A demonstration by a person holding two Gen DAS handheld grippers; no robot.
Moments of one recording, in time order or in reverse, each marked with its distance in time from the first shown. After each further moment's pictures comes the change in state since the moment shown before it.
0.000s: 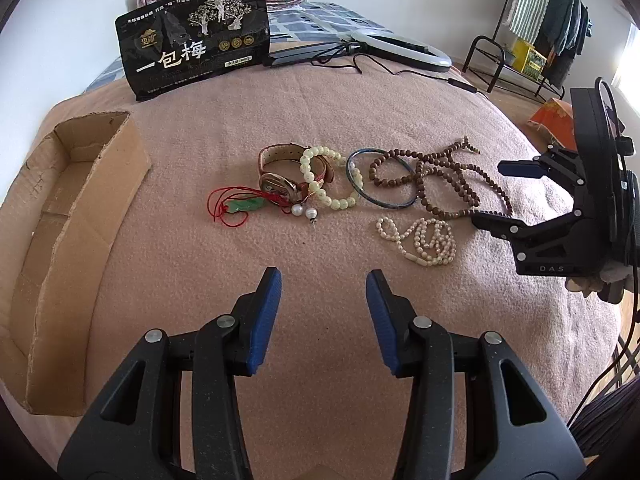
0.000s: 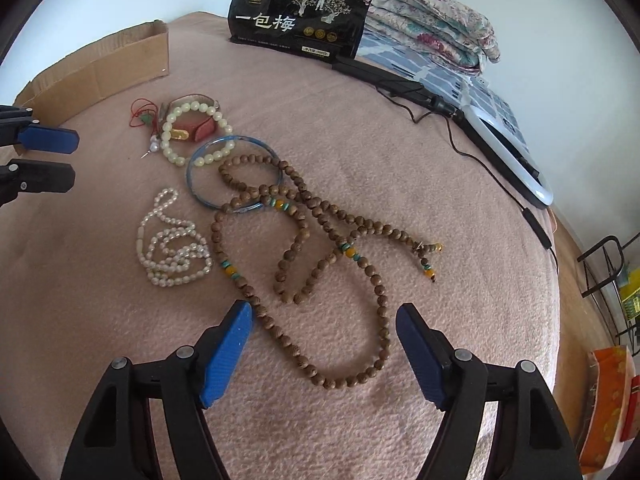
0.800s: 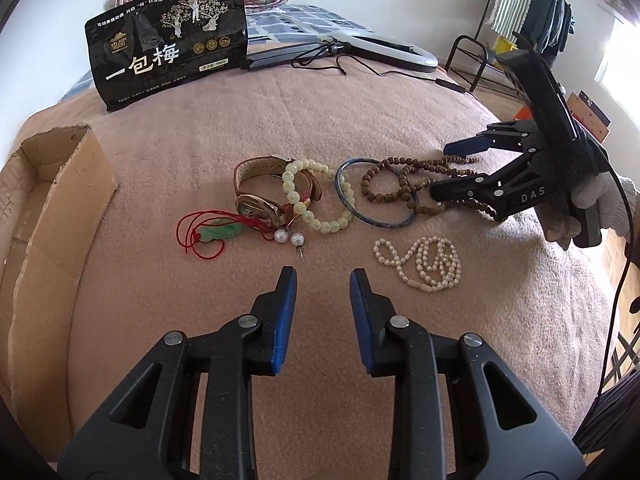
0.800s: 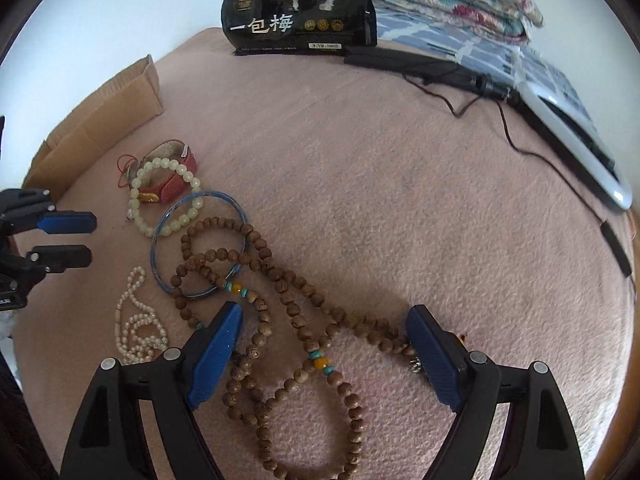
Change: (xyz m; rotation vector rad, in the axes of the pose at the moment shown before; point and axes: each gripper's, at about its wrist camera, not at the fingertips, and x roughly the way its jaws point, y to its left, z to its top) left arm 0.027 0.003 0.014 0.036 -0.018 -0.061; right arm 0.057 -0.055 0.039 0.075 0.042 0.373
